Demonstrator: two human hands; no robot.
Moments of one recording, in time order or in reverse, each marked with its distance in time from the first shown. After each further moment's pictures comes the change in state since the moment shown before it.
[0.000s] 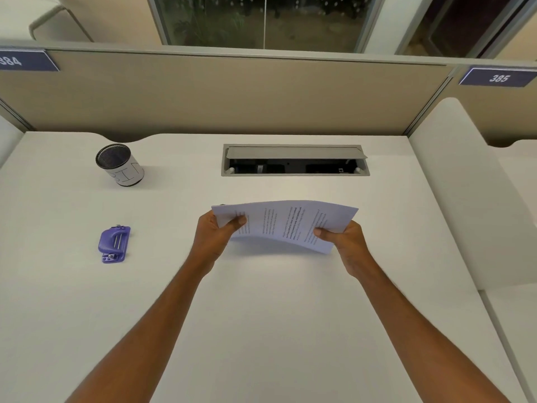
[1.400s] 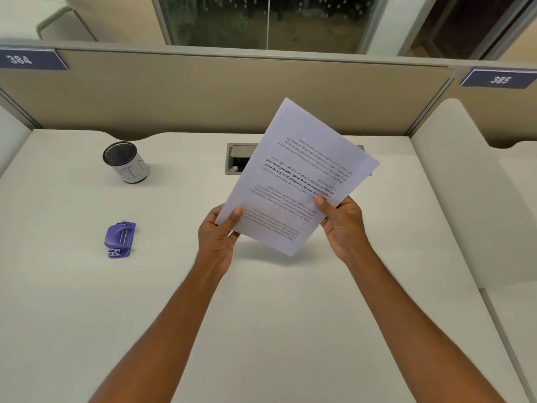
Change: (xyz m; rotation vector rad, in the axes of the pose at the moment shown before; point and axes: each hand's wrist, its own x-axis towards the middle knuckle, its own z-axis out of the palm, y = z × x) left_hand -0.013 -0.007 0.014 -0.634 0.106 -0.138; right_hand -0.008 -0.048 0.047 0.446 -0.066 -0.089
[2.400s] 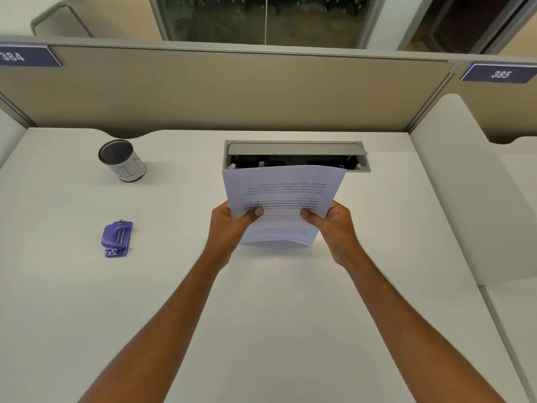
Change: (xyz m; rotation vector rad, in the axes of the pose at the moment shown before) left_hand -0.003 0.011 0.029 0.474 -0.177 0.178; right_hand -0.004 0.016 -0.007 -0.468 0.000 -0.017
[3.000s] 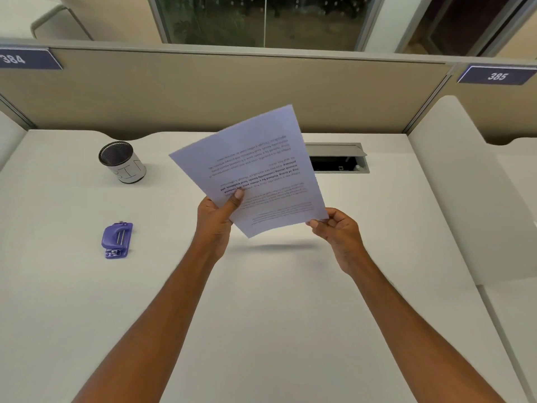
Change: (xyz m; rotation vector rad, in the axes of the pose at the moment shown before) left_hand 0.009 0.023 -0.008 -0.270 0.065 -0.022; right_hand -0.008 0.021 -0.028 0.136 -0.023 0.087
